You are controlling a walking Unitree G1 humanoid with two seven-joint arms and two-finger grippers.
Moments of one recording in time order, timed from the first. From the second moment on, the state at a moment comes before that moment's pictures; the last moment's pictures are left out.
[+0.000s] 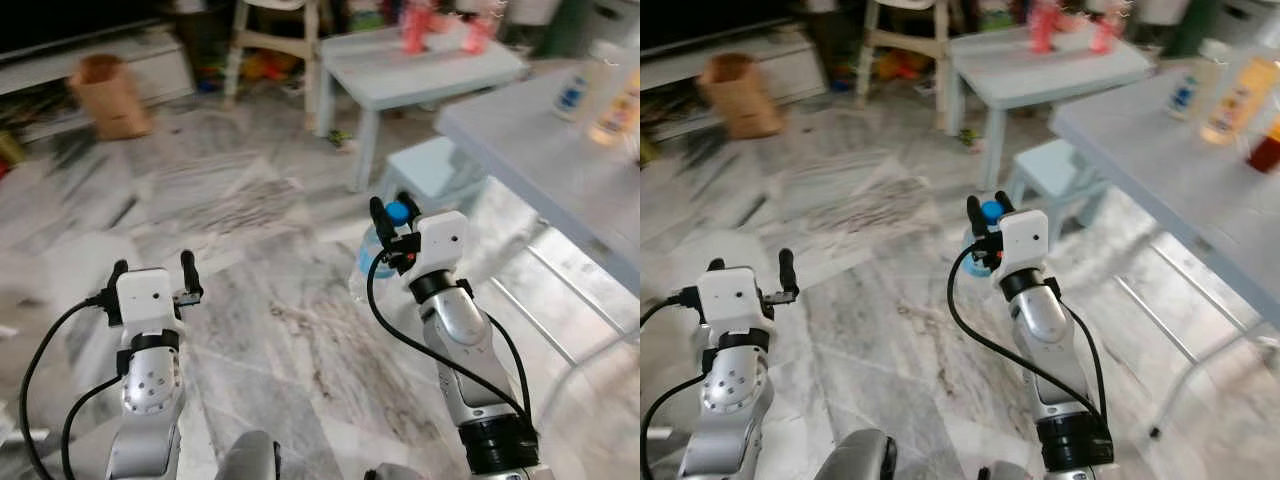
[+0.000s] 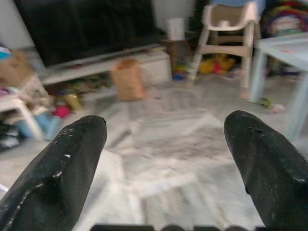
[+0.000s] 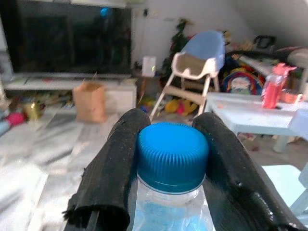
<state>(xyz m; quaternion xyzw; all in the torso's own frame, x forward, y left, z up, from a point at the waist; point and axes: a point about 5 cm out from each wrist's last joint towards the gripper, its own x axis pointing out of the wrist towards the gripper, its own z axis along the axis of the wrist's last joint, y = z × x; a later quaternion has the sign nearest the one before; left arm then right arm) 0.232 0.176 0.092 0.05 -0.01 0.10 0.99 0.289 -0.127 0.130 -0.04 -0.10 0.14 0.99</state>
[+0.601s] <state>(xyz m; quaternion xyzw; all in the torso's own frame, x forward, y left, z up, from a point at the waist) 0.229 0.187 0.096 0.07 -0.02 0.09 0.99 0.301 -0.112 0.135 -0.03 -0.10 0.17 0.98</state>
